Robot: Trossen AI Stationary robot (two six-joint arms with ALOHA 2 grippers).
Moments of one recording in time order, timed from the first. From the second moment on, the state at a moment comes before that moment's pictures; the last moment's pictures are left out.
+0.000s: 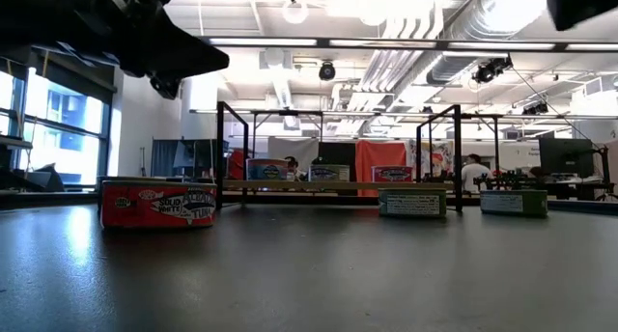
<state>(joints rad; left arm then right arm) -0.37 1.26 0.32 0.76 -0.42 -0.17 0.71 1.44 1.01 -0.97 0.11 1.38</state>
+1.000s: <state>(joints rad) -0.60 1.17 0.83 -0.95 -0.71 -0.87 0.53 1.44 0.59 0.15 1.03 0.85</state>
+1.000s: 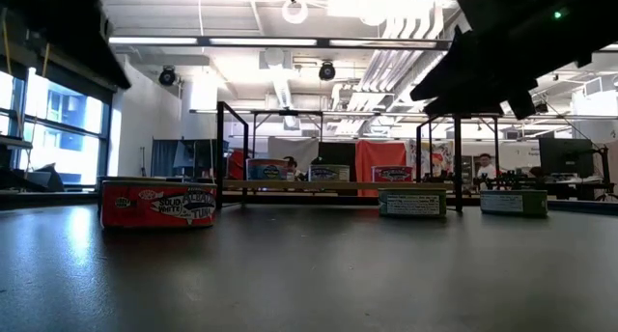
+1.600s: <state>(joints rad) -0.54 1.17 0.47 -0.54 -0.72 -0.52 0.54 1.44 0.59 0.19 0.95 0.88</state>
